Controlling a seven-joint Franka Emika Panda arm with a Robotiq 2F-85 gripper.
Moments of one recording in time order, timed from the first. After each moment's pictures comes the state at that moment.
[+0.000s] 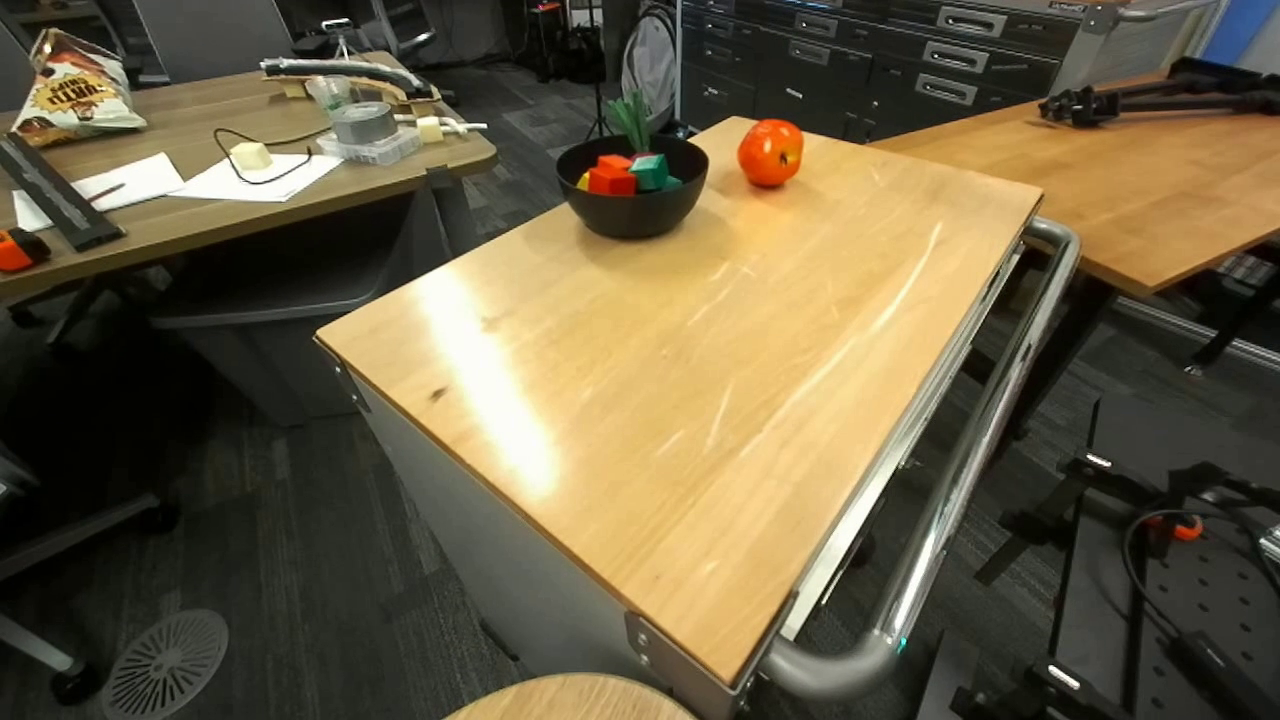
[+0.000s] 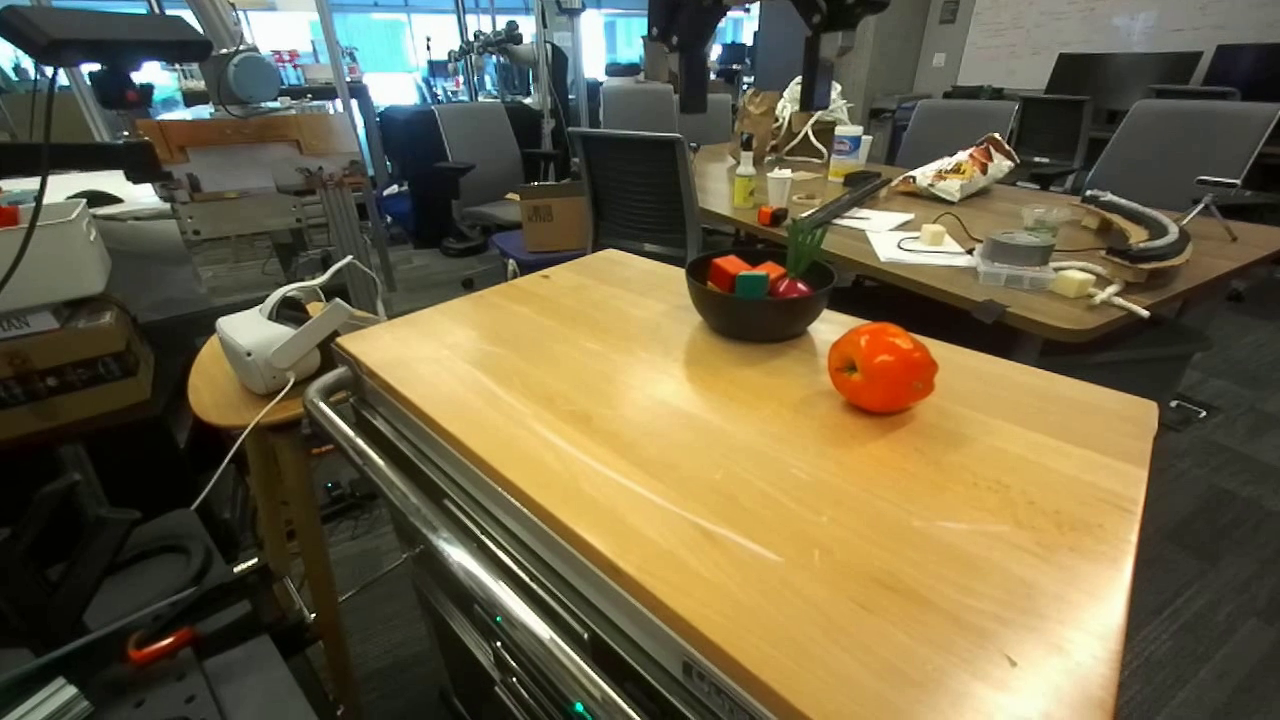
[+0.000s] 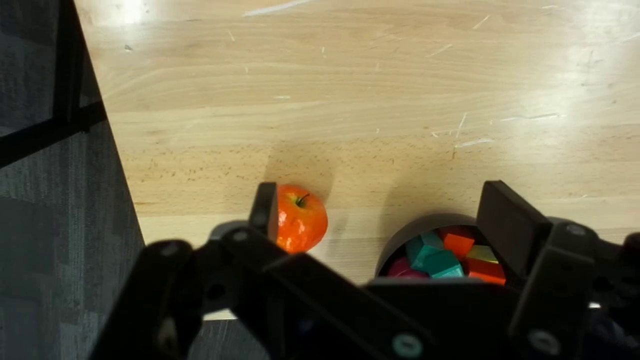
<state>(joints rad) -0.13 -0.07 -0.11 -1.91 -0.10 1.85 -0.14</state>
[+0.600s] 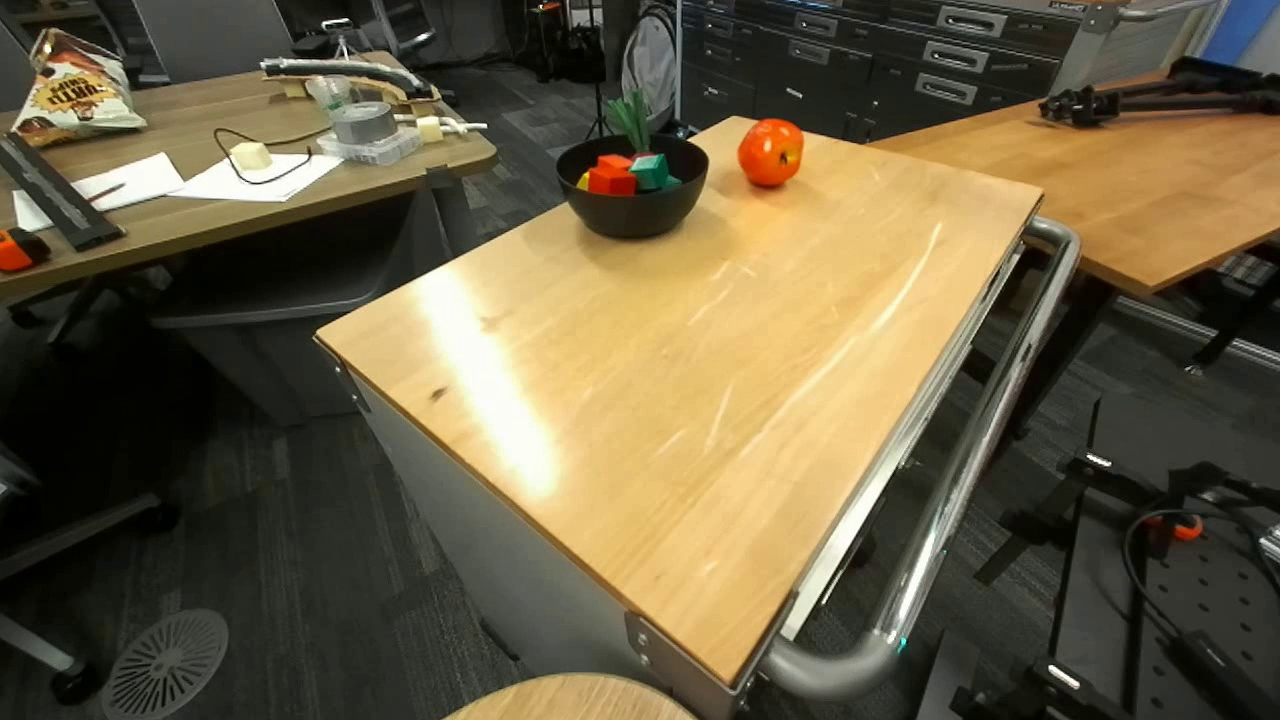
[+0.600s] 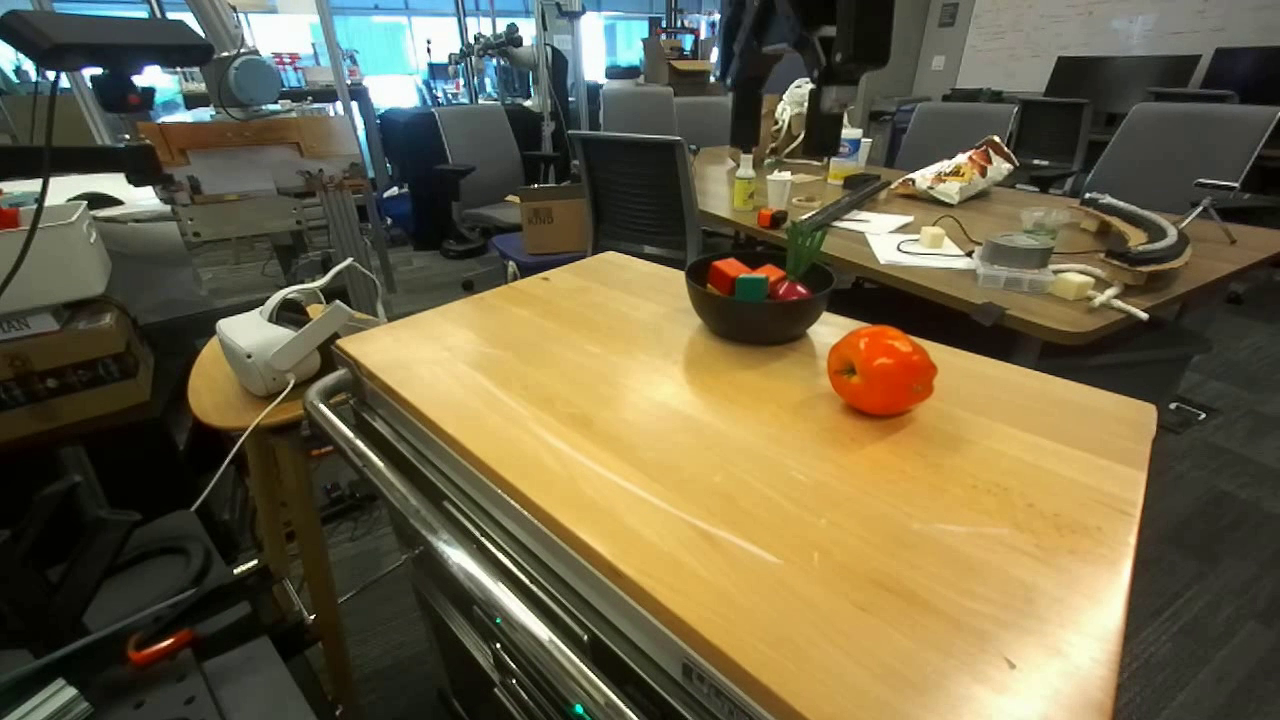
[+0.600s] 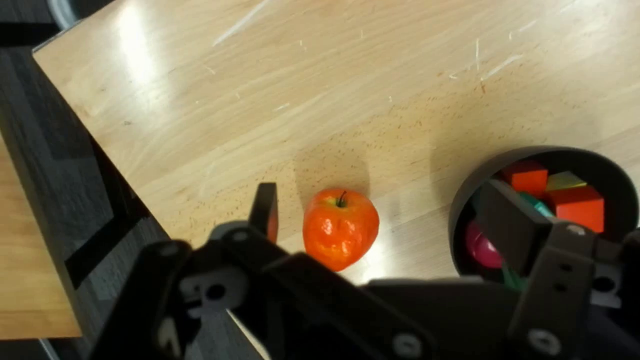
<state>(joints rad) -0.13 0.06 -0.13 -1.80 -0.07 1.83 0.26</state>
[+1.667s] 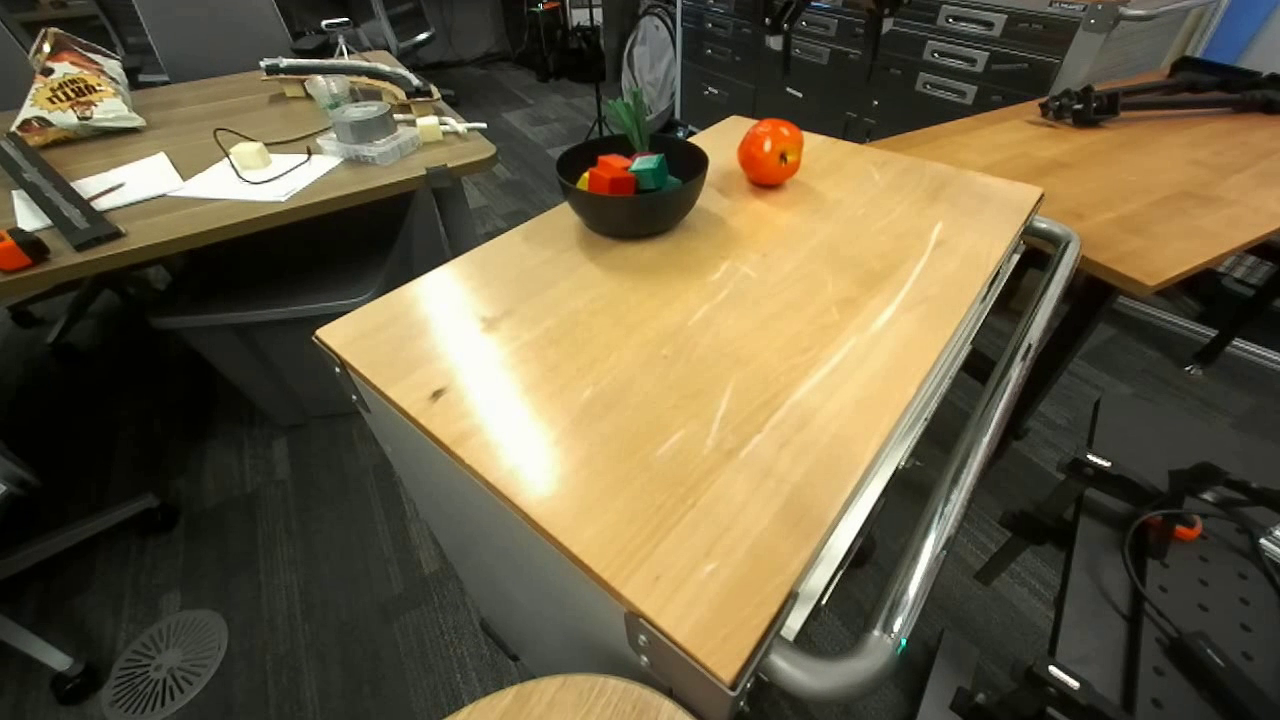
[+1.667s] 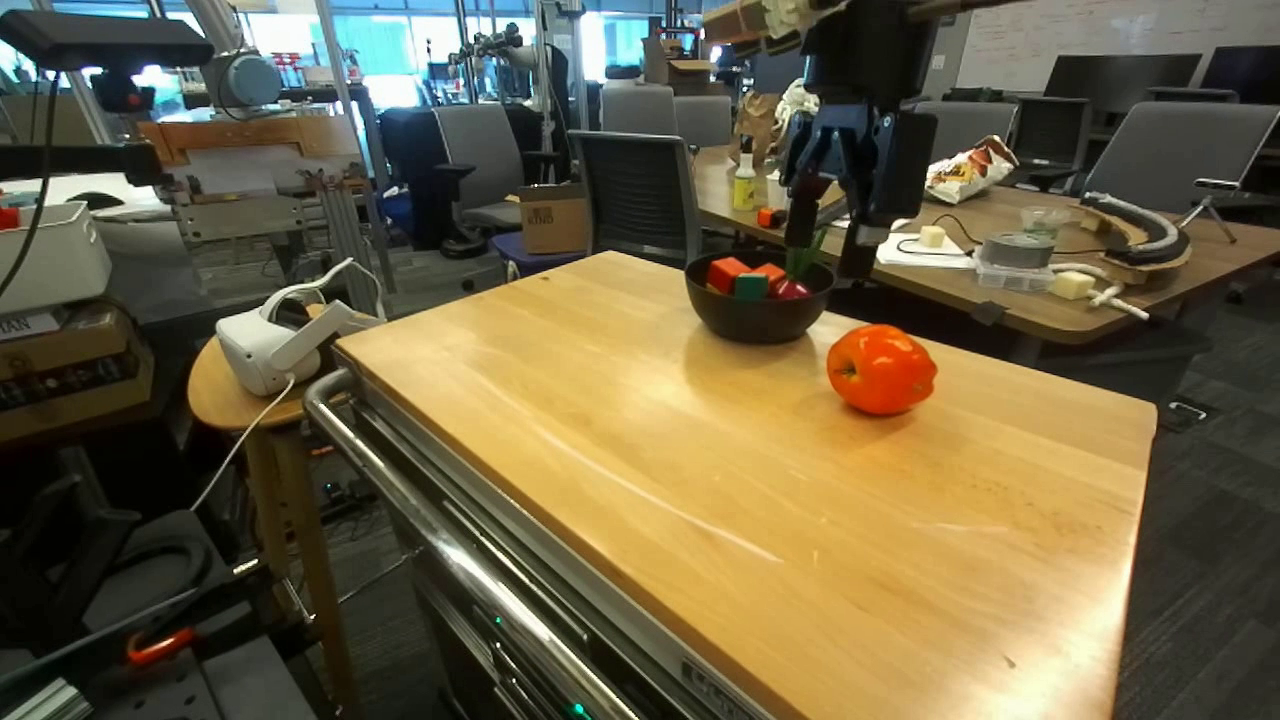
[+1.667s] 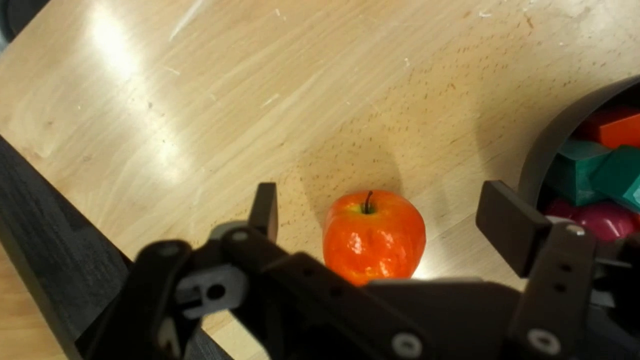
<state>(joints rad) -0.15 0.31 -0.16 -1.67 0.01 1.86 0.37</state>
